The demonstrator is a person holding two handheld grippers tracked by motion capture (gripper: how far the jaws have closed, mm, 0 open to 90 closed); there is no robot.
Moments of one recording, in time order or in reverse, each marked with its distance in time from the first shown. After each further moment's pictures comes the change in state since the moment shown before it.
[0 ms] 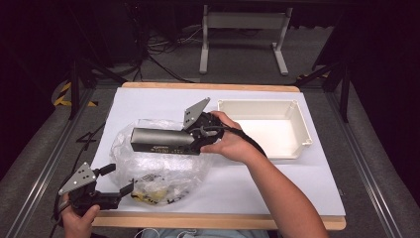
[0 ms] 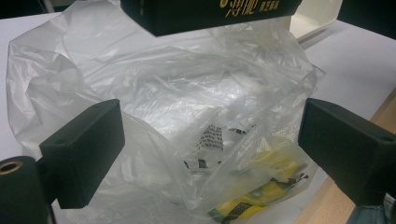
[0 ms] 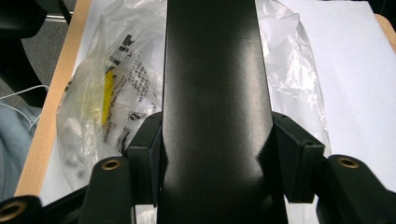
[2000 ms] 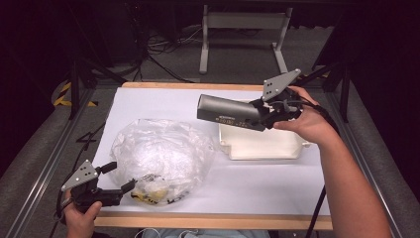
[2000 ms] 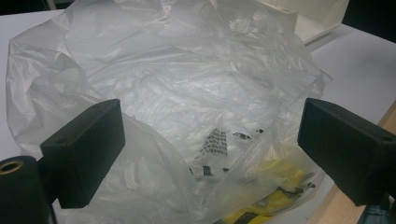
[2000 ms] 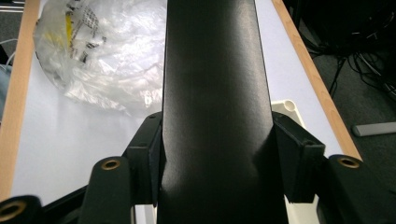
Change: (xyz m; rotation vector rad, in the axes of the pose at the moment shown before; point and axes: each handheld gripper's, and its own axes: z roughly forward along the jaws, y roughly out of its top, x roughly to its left) left arm 0.003 0.002 0.006 -0.003 0.007 -0.022; right arm -0.031 -0.085 -0.164 0.016 -0.178 0.055
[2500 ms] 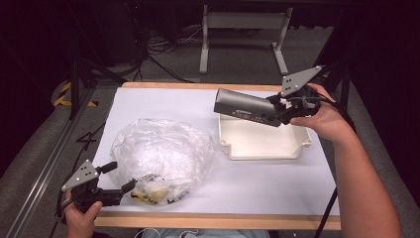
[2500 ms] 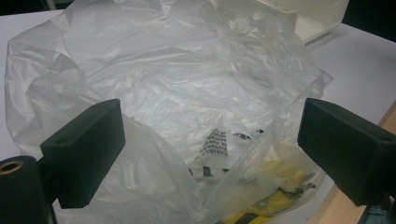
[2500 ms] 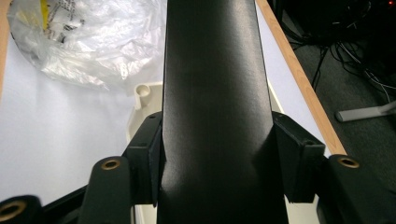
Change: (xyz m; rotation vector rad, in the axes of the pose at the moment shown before) left arm 0.000 0.000 0.001 0.000 -0.001 0.002; right arm -0.018 -0.032 -0.026 0.008 -0.050 0.027
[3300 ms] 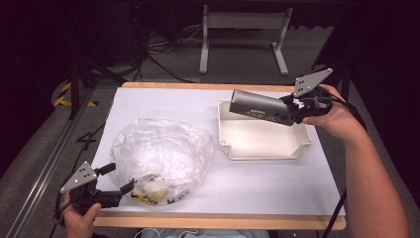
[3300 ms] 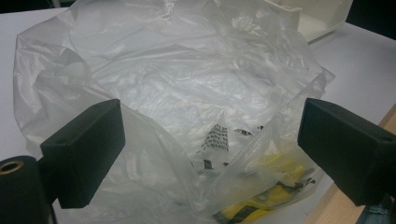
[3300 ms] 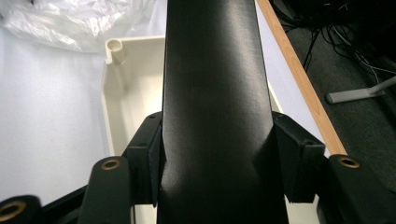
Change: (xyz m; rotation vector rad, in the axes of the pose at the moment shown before) left arm -0.002 -0.003 -0.005 0.003 0.018 -0.006; right arm -0.021 -0.041 -0.007 0.050 -0.027 0.002
